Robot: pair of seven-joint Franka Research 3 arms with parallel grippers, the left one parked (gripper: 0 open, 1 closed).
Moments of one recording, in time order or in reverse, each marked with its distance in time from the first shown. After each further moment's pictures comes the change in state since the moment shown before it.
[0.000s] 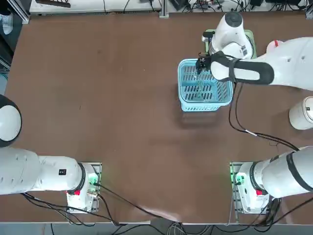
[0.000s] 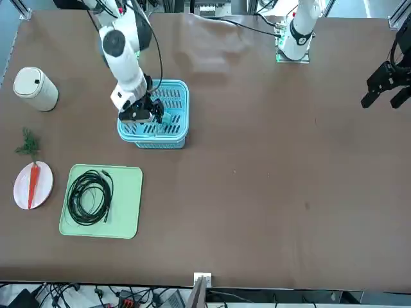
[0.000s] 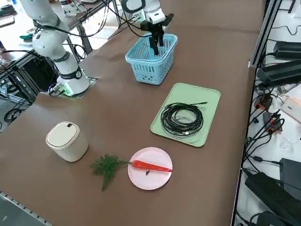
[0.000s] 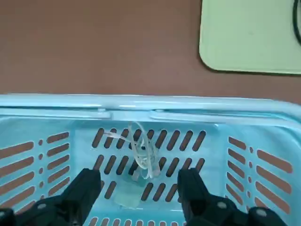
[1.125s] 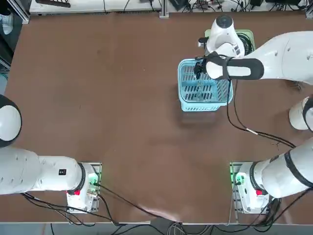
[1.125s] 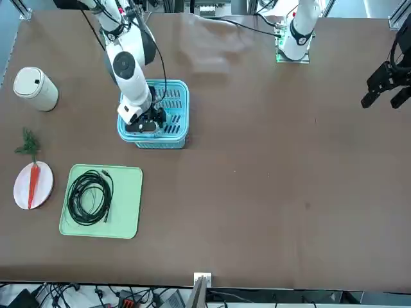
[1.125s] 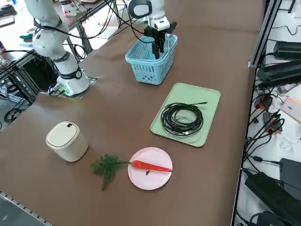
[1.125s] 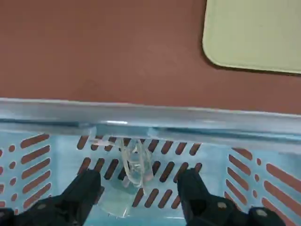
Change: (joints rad) arm 0.002 0.110 -0.004 0.075 -0.050 -0.037 0.000
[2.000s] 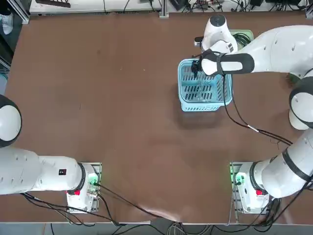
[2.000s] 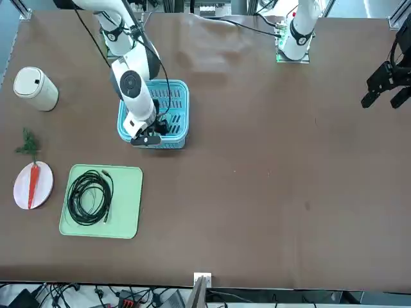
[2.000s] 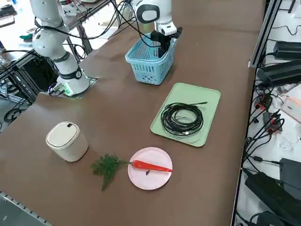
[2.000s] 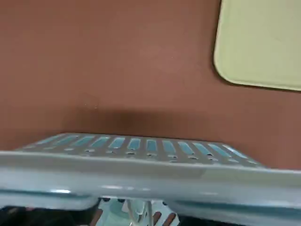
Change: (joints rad) arm 0.000 0.115 -0.005 0.093 -0.038 0.000 0.000
